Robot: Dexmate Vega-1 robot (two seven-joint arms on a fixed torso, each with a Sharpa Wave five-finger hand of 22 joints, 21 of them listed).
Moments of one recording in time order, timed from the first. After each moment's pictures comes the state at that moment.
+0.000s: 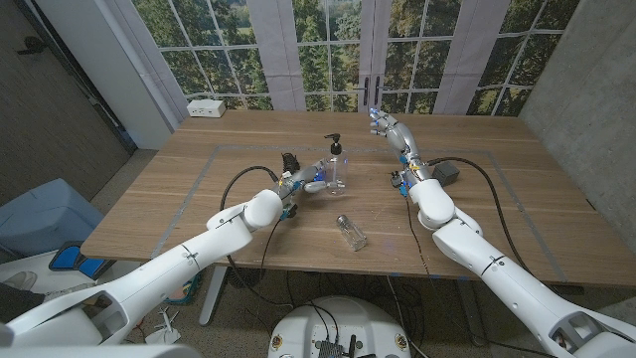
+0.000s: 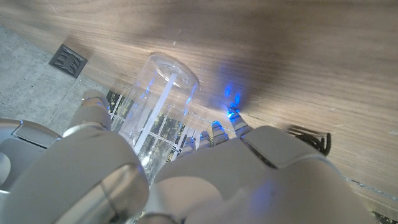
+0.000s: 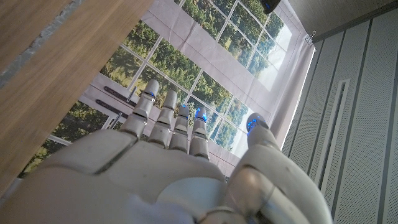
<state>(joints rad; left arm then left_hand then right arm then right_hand) 0.79 0.66 0.72 -1.67 0.13 0.14 0.08 0.49 -0.08 0.29 -0.13 0.17 -0.17 -0.04 0.17 0.19 -0.17 0.06 0.17 0.19 -0.12 0.07 0.18 0.18 -0.17 0.16 0.35 0.19 -0.91 -0.48 -0.48 -1.56 0.15 0.37 -0.28 0.38 0.10 0.40 -0.15 0.23 0.33 -0.03 0.18 0.27 0.24 0.04 0.20 0.35 0.26 0.03 0.30 0.75 0.20 0.16 0.59 0.19</state>
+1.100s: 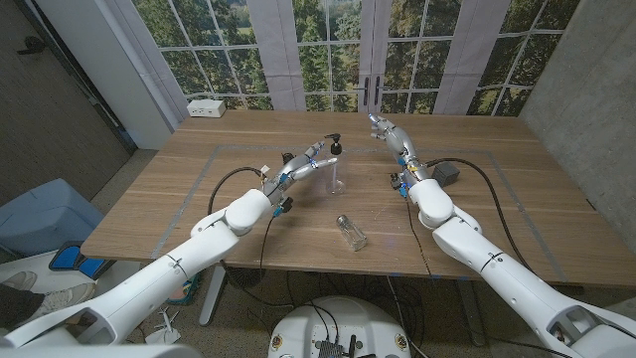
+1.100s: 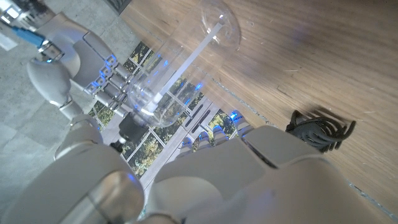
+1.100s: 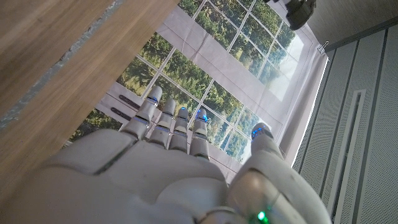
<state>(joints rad) 0.91 0.66 0.57 -1.67 -0.13 -0.14 0.09 0.30 -0.09 0.23 -0.07 0.18 -0.17 -0.09 0.20 0.18 -0.17 -0.03 0.20 0.18 -0.15 -0.01 0.19 0.18 -0.17 0.09 0.34 0.19 -0.87 -0.48 -0.50 -1.50 0.17 0.33 -0.25 0.29 0.08 0.35 -0.13 0.19 0.32 -0.05 0.18 0.20 0.22 0.03 0.20 0.31 0.16 0.00 0.23 0.69 0.18 0.04 0.56 0.18</state>
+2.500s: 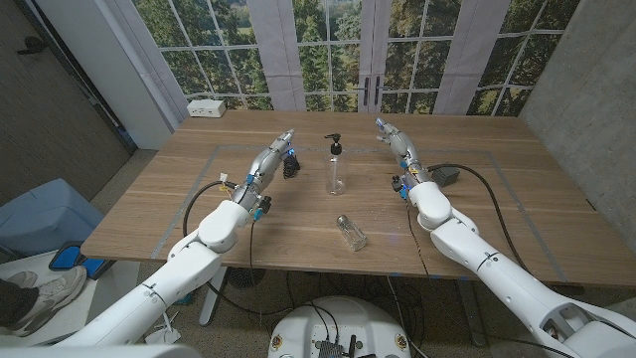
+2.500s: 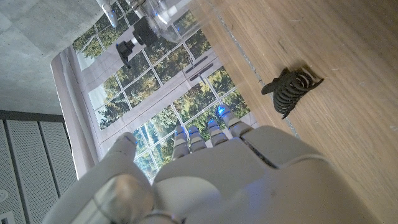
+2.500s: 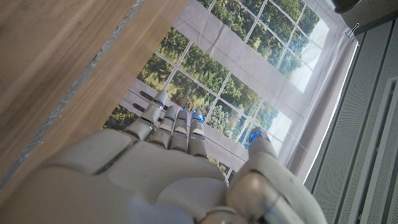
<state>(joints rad) 1.10 0.65 0.39 -1.73 -0.33 -0.30 0.17 0.13 0.12 0.33 0.07 0.24 0.04 -0.09 0.19 0.17 -0.03 -0.12 0.20 0.17 -0.04 -0.04 0.19 0.17 0.01 -0.03 0.33 0.18 -0.87 -0.46 -0.50 -1.45 0.20 0.31 -0.30 0.22 0.10 0.35 -0.11 0.18 0.30 0.02 0.18 0.18 0.20 0.02 0.20 0.26 0.12 -0.04 0.19 0.59 0.18 -0.03 0.52 0.17</state>
